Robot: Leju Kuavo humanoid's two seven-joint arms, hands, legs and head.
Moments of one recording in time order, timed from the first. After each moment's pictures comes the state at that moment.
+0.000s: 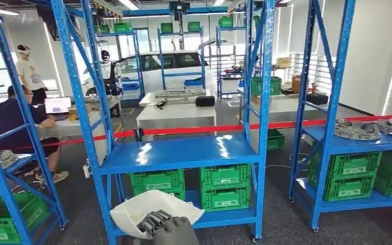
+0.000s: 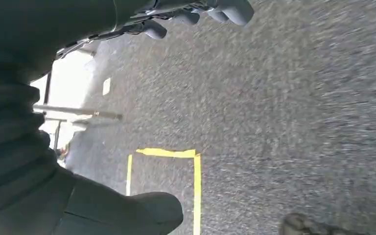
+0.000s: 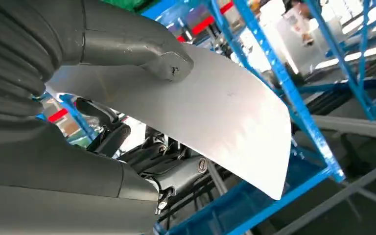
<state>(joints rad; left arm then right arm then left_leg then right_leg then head) -0.11 -0.06 0.87 -0.18 -1.08 0.08 -0.03 -0.57 0.09 0.88 -1.36 1.03 -0.17 -0.05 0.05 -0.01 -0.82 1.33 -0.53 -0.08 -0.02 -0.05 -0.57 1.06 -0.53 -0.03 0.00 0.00</state>
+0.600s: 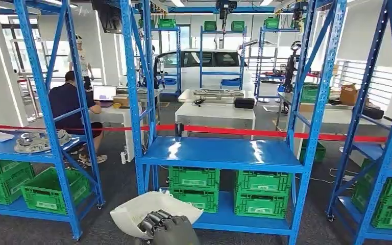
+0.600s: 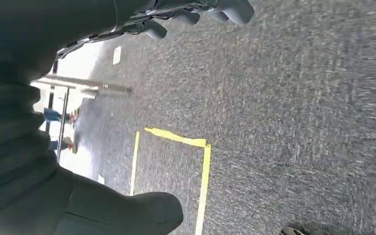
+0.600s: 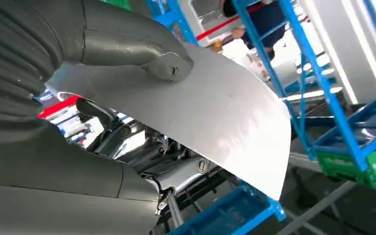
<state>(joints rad) -0.12 -0.06 0.87 -0.18 -1.08 0.09 -0.01 -0.59 0.08 0.88 -1.33 1.01 -0.16 -0.07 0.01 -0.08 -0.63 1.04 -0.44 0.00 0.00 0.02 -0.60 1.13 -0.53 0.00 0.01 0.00</state>
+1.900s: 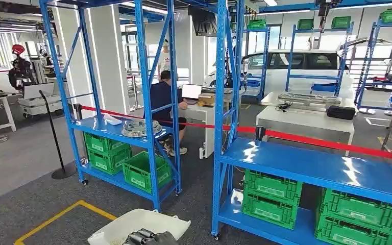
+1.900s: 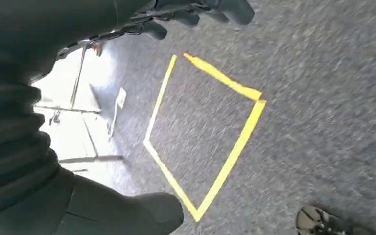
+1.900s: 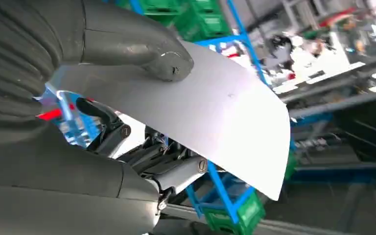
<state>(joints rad) -0.07 -0.12 0.89 -0.18 -1.05 0.16 -0.01 -0.56 0.09 0.95 -1.36 1.01 -0.09 -0.09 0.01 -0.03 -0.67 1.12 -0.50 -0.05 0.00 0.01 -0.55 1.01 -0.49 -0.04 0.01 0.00</state>
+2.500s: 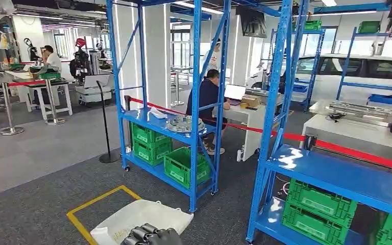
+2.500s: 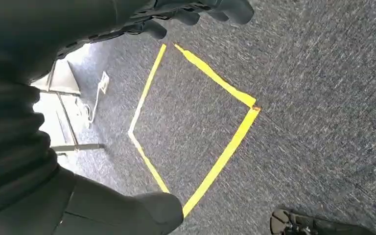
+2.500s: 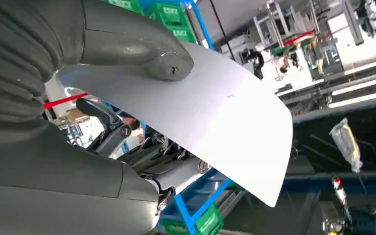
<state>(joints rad) -0.08 -0.09 0.89 -0.18 -1.09 0.10 -0.10 -0.56 0.08 0.95 -1.44 1.08 -0.05 0.01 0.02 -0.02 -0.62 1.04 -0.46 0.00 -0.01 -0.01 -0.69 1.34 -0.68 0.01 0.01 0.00</state>
